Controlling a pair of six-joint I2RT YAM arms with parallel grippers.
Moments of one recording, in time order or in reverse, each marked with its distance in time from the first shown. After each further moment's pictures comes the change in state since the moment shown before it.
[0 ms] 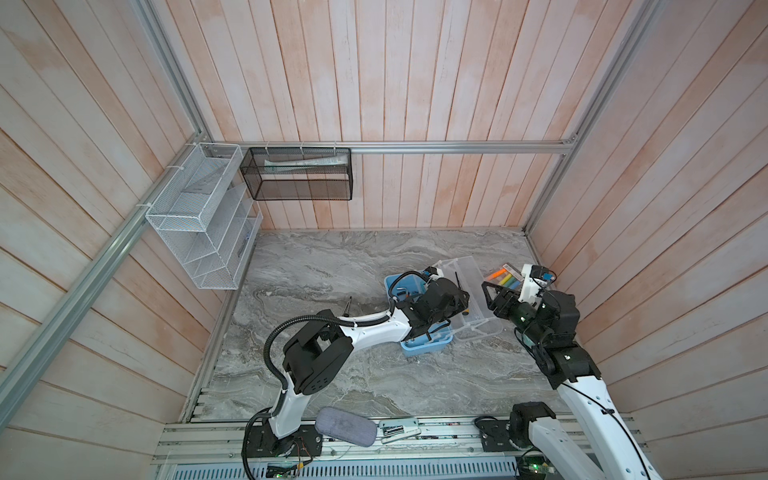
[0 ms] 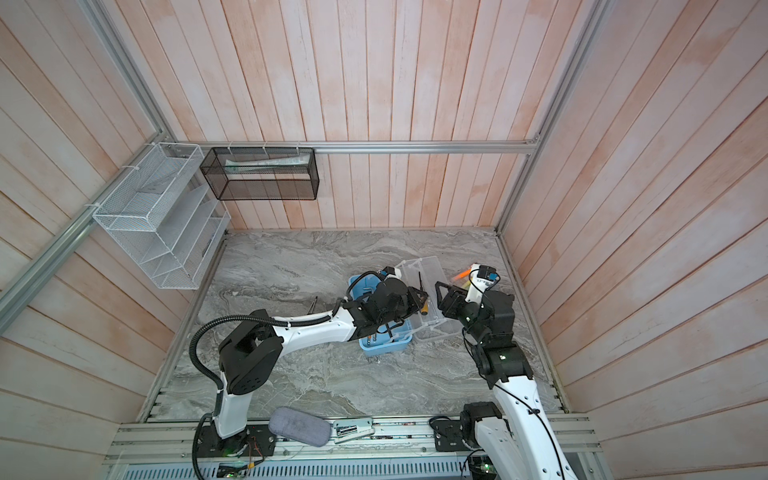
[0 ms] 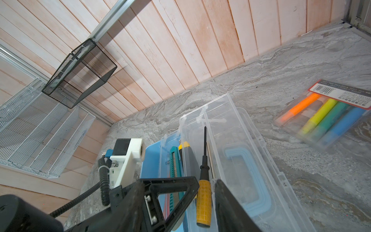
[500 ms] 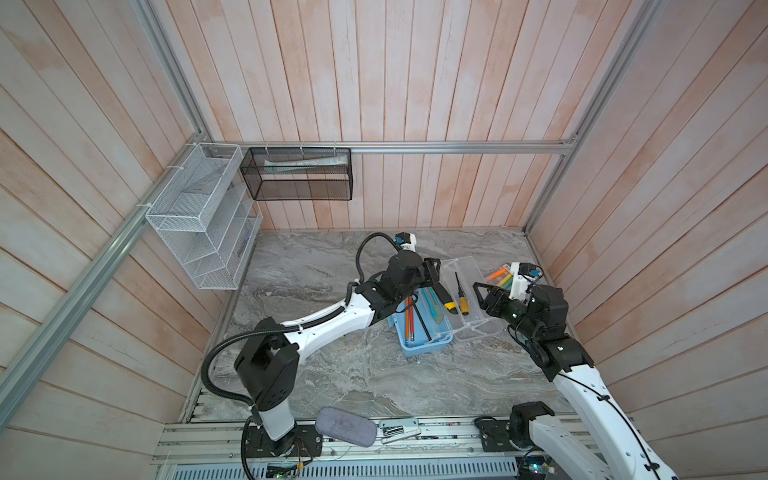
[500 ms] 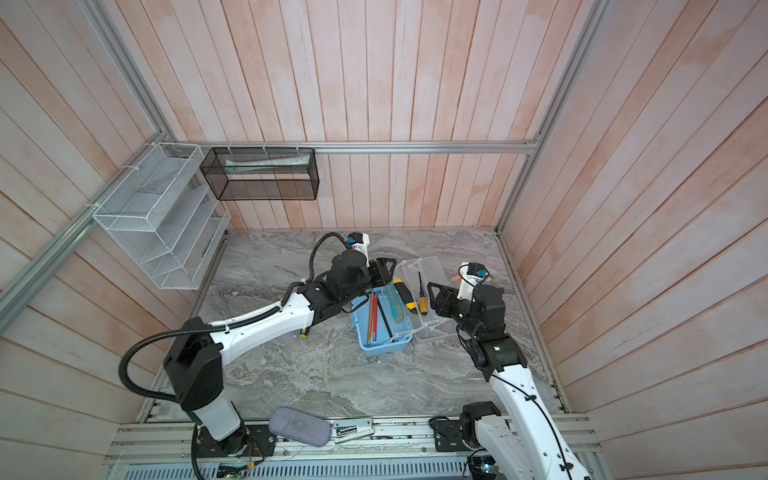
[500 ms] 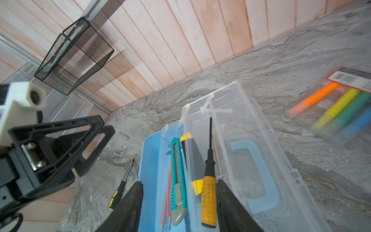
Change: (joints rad) left arm 0.152 -0.354 -0.130 -0.118 -0.111 0.487; right arm 0.115 0.092 0.037 -0.008 0.037 -0.020
